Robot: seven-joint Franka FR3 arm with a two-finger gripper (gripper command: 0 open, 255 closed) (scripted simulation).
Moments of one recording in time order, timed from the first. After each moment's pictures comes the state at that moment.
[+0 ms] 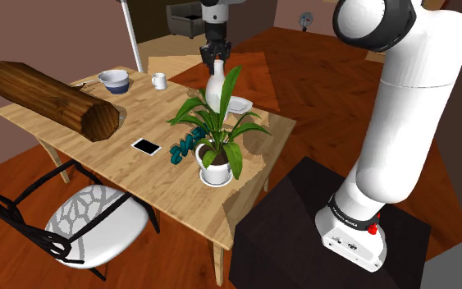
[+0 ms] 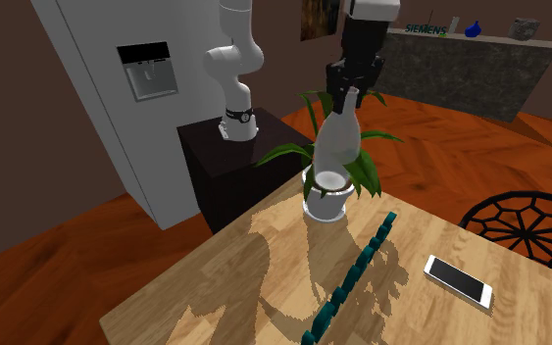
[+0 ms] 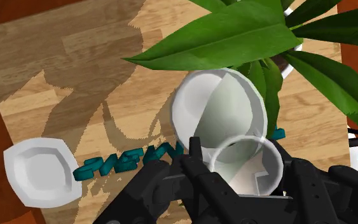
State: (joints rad) arm 0.06 0.26 -0.10 -1.49 0.03 1.70 -0.06
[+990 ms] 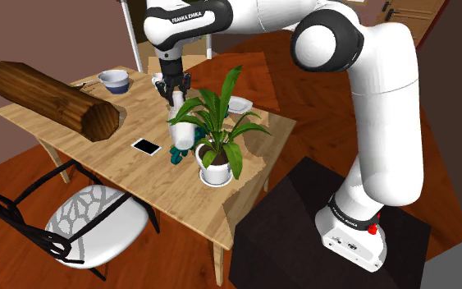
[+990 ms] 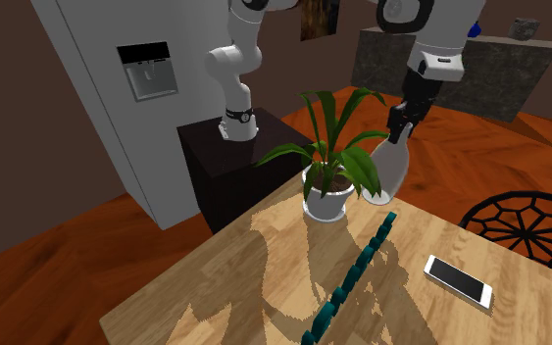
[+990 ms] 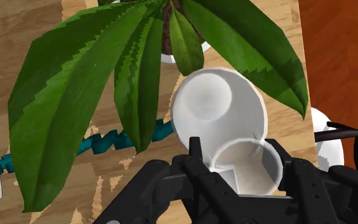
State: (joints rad) arm 0.22 0.53 -0.02 -1.34 0.03 1.82 0.18
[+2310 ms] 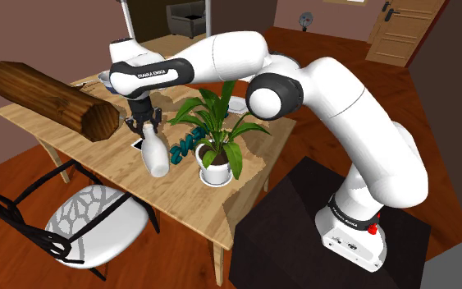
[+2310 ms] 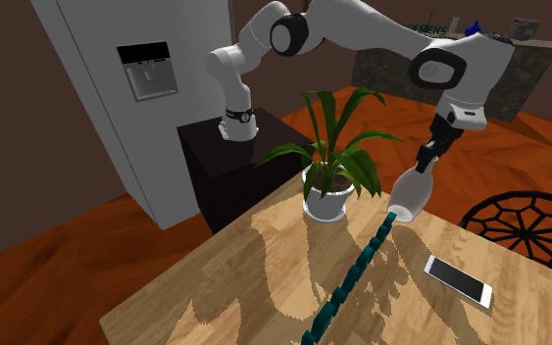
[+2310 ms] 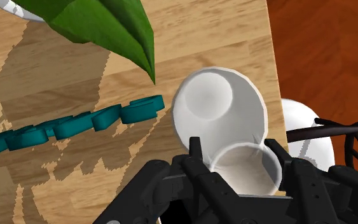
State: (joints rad) arm 0.35 0.95 0.01 -0.93 0.02 1.83 0.34
